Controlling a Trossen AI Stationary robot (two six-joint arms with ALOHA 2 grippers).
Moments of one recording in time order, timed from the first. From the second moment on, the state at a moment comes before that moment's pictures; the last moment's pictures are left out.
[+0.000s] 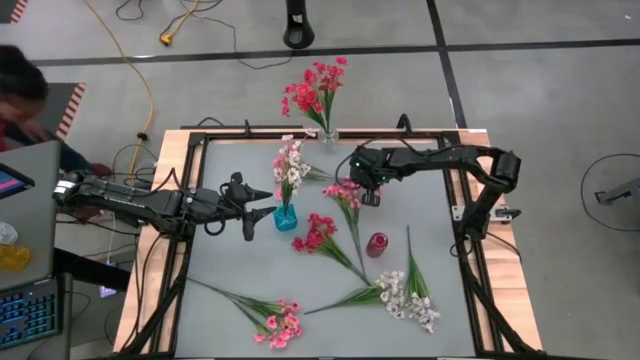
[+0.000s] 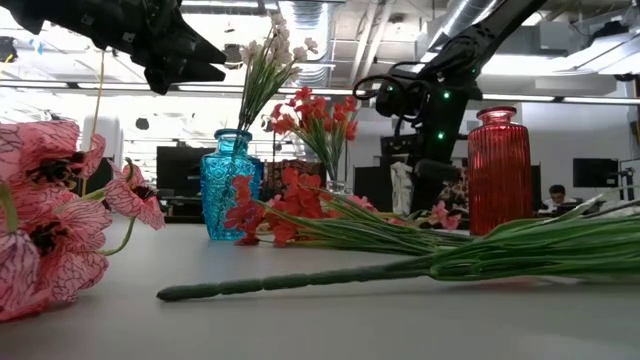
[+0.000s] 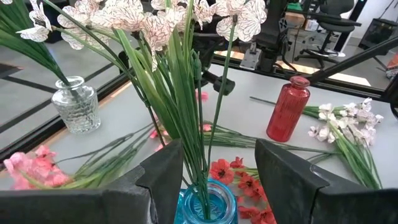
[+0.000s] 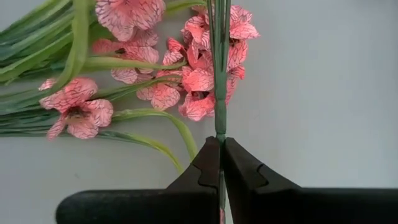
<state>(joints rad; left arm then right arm) -0.12 0.80 0.47 0.06 -0.41 -0.23 -0.40 1.71 1.03 -0.50 0.13 -0.32</state>
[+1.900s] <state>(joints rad) -0.12 0.80 0.47 0.06 -0.40 -0.22 -0.07 0.84 1.03 -1.14 0.26 0.26</state>
